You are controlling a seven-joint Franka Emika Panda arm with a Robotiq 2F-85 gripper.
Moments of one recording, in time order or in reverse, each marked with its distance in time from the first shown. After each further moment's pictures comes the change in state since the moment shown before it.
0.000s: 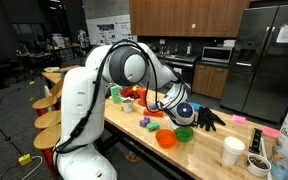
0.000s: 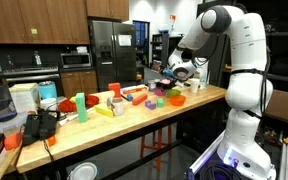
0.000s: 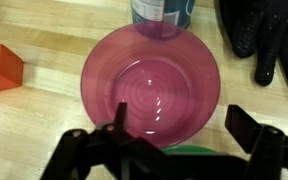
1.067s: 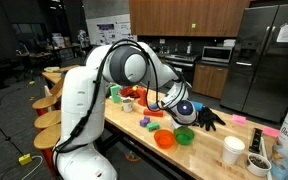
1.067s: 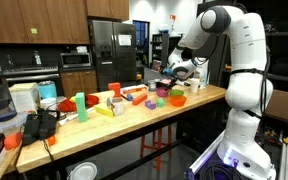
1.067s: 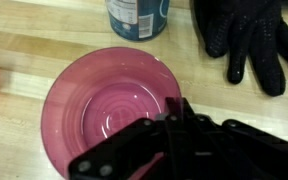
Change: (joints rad) arm -0.002 0.007 -0.005 0.023 -0.002 0.065 0.017
